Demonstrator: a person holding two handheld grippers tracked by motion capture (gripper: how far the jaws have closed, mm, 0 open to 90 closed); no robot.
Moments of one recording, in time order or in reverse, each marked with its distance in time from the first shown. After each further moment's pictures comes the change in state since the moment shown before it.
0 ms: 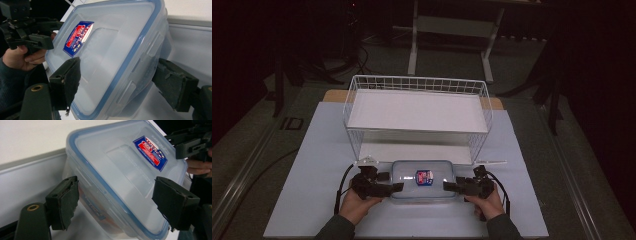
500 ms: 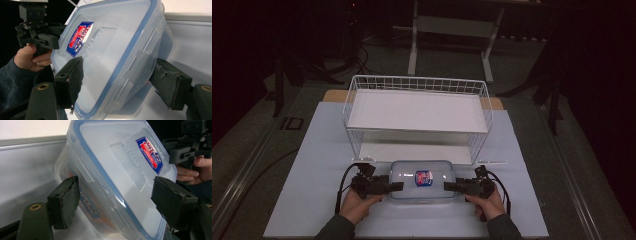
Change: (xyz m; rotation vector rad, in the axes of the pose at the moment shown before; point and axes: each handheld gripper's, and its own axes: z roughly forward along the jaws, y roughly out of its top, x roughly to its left) left arm 0.012 -0.003 0.003 0.010 -0.088 -0.132; right arm -0.004 -0.001 -0.001 -0.001 0.047 0.032
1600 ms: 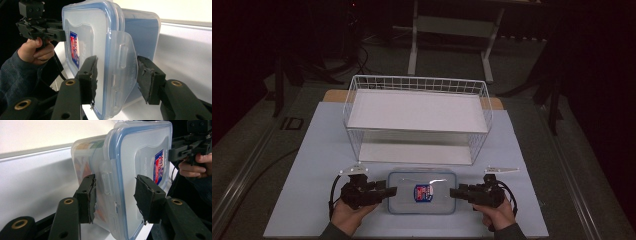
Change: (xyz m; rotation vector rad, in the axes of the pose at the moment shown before) left arm -0.038 -0.015 -0.036 -0.076 0.070 0.118; right arm 0.031 -0.014 -0.030 -0.039 0.011 -0.107
